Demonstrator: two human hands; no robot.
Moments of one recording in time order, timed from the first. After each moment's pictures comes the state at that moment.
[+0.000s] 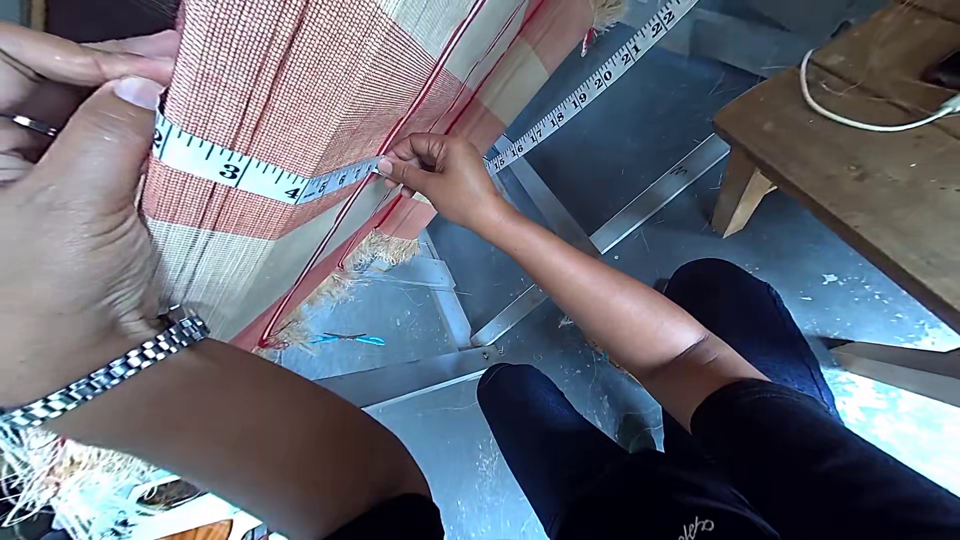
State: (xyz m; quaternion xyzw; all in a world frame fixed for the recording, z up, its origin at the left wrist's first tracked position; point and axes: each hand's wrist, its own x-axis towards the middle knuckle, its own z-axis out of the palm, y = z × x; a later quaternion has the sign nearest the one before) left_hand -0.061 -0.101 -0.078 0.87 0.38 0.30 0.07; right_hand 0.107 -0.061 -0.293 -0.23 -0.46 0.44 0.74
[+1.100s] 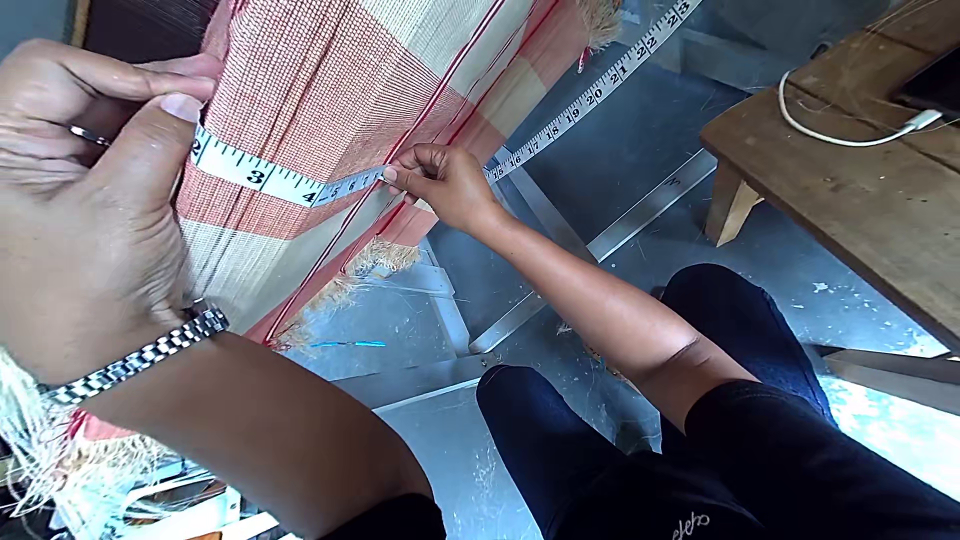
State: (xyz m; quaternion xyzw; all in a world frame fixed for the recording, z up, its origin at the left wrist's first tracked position) left_hand -0.035 -0.101 -0.077 0.88 0.35 0.30 0.05; right_hand 0.108 -0.063 -0.291 -0.24 -0.46 0.43 0.74
